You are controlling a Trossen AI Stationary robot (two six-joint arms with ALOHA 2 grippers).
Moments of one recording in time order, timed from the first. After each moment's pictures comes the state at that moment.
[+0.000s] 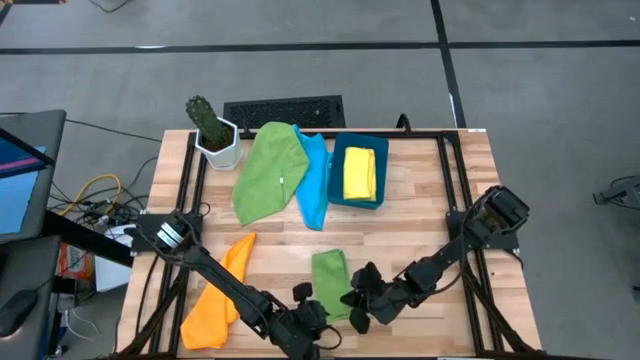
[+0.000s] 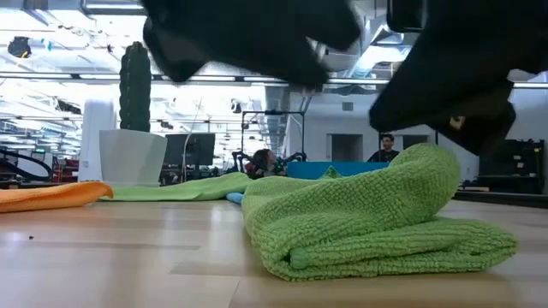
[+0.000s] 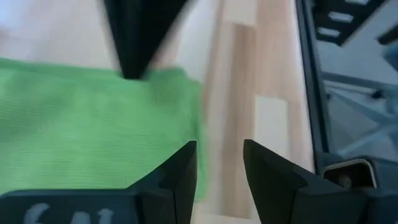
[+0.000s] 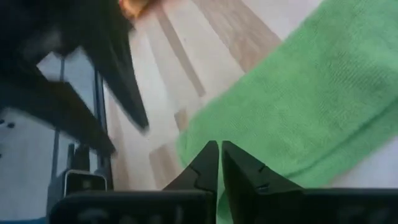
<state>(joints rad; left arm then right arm) -0.68 2.10 1.46 -0.18 -0.53 -0.67 0.68 1.83 0.96 0.12 0.44 1.00</state>
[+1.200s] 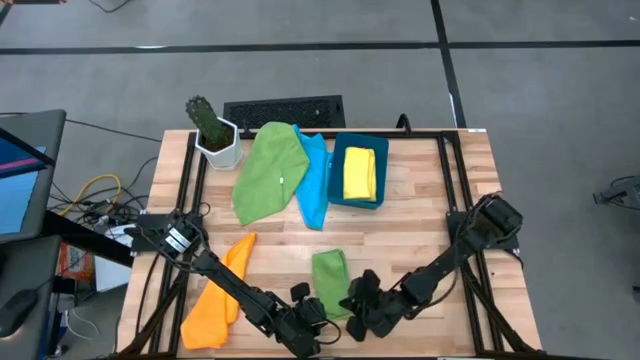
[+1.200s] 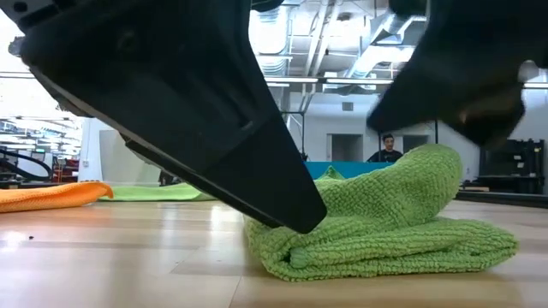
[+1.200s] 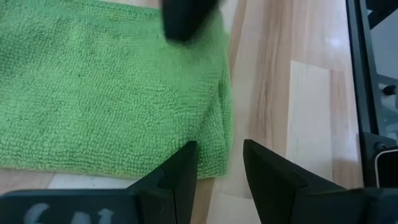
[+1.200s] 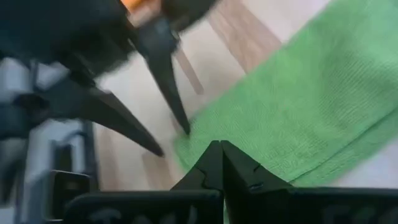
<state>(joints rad) -0.67 2.16 1.42 -0.17 -0.48 -0.78 0.71 1.92 1.07 0.01 0.50 1.00</state>
